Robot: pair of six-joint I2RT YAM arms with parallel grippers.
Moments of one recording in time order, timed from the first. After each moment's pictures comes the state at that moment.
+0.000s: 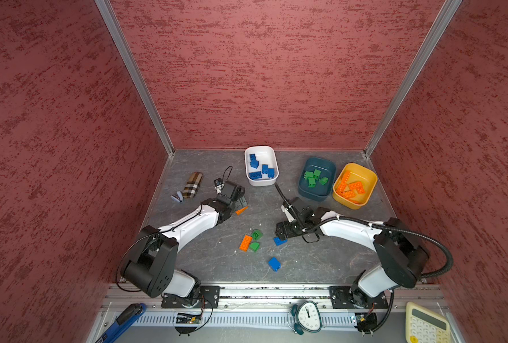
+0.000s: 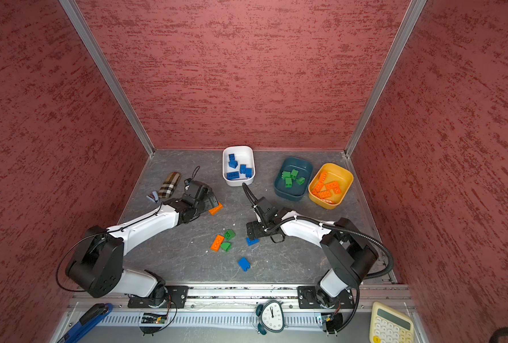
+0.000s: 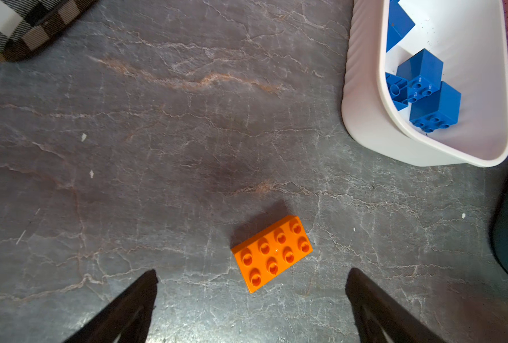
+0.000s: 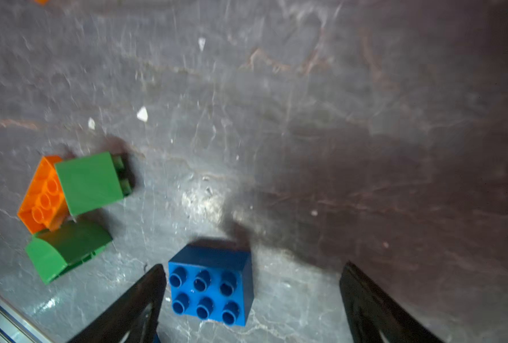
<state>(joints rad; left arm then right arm) -0.47 1.45 0.86 -0.35 -0.29 -0.81 0.76 1.59 0.88 -0.45 -0.11 0.47</state>
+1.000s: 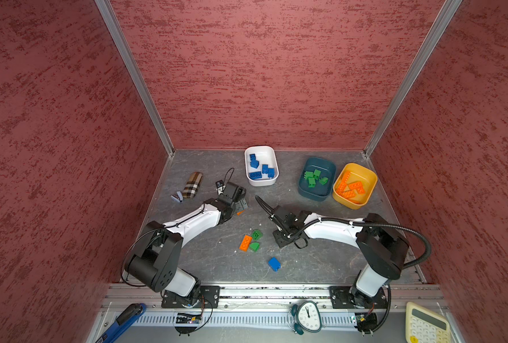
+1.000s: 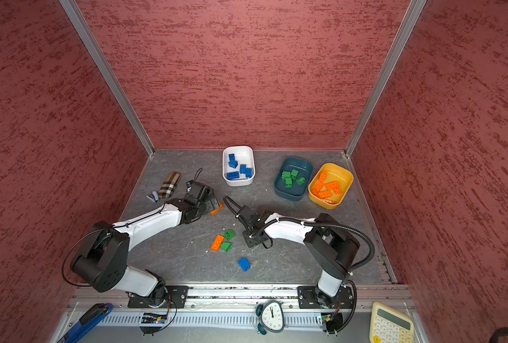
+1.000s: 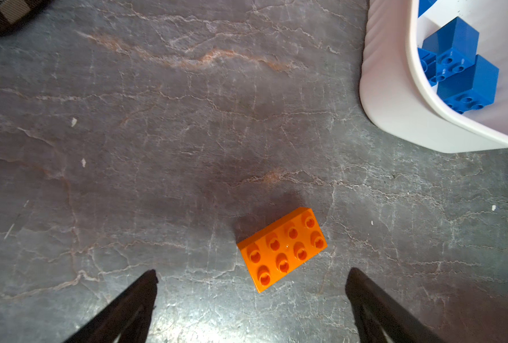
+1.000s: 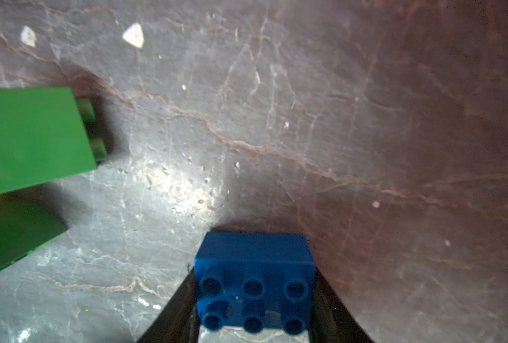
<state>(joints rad) -0.48 1.49 0.86 -0.36 -0.27 -0.80 0.90 1.72 0.99 -0.56 0.03 0.46</state>
